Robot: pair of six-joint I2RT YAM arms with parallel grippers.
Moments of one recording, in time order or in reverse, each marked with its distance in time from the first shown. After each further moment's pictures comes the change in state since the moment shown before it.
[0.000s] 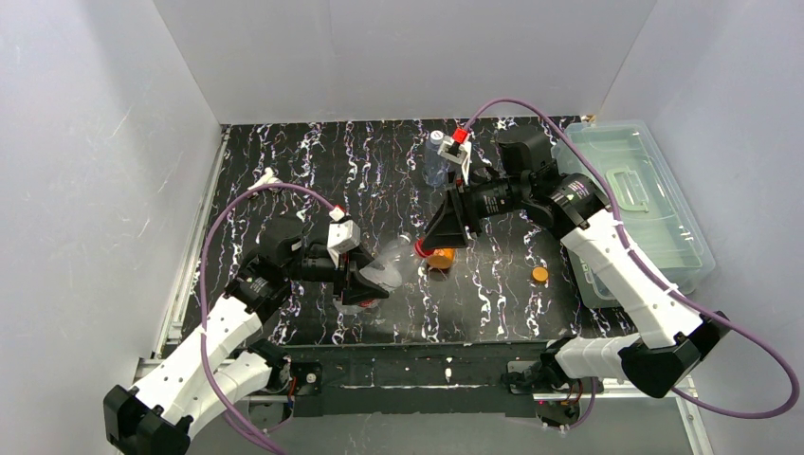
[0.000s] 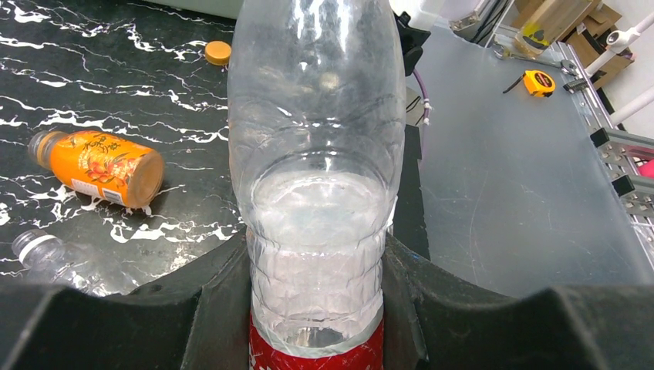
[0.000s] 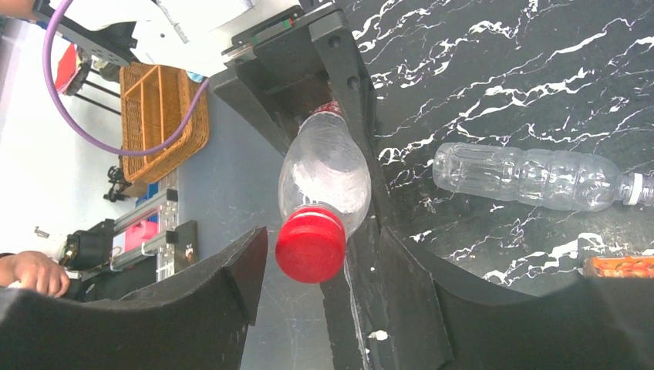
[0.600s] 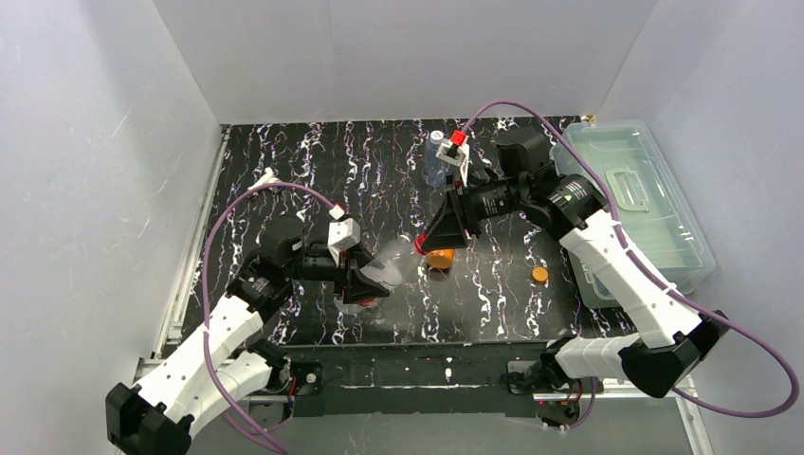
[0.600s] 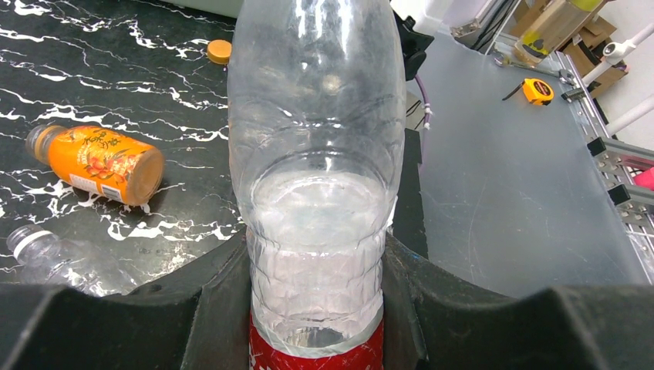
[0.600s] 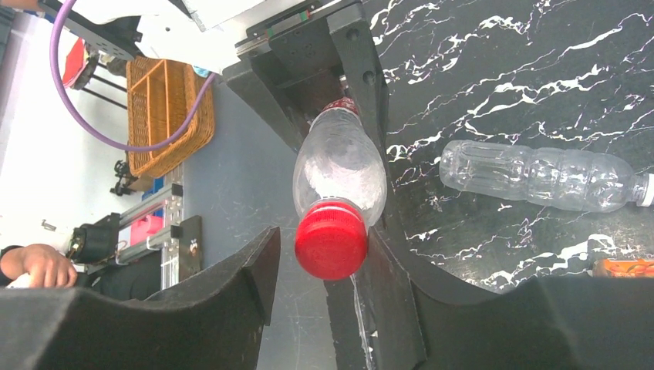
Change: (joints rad) left arm 0.008 0.010 -0.017 0.040 0.000 -0.033; right arm 0.007 0.000 -0.012 0.007 -0.022 -0.002
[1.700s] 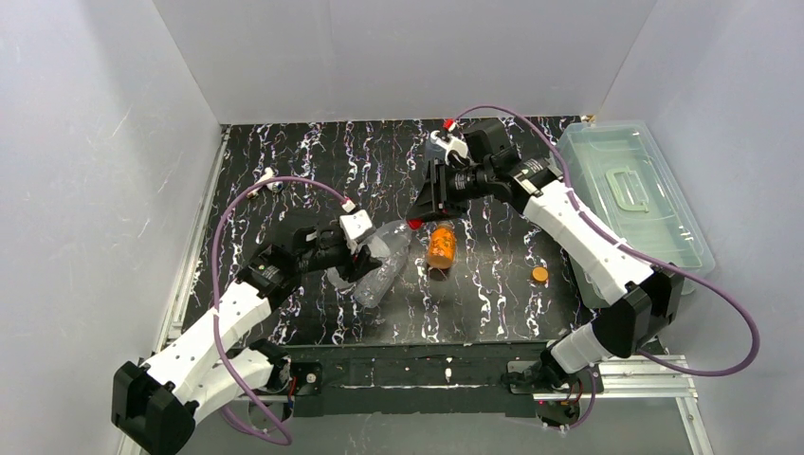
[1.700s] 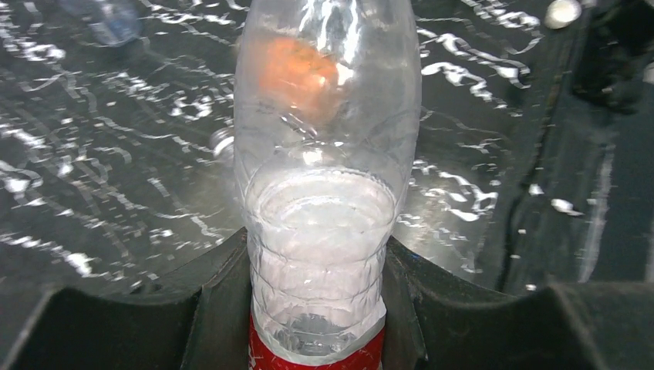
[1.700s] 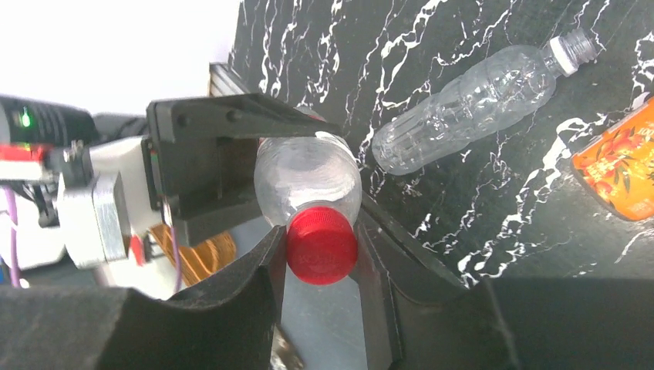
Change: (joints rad) left arm -0.004 0.107 0.036 -0.101 -0.436 0.261; right arm -0.018 0.215 0.056 -0.025 0.332 0.430
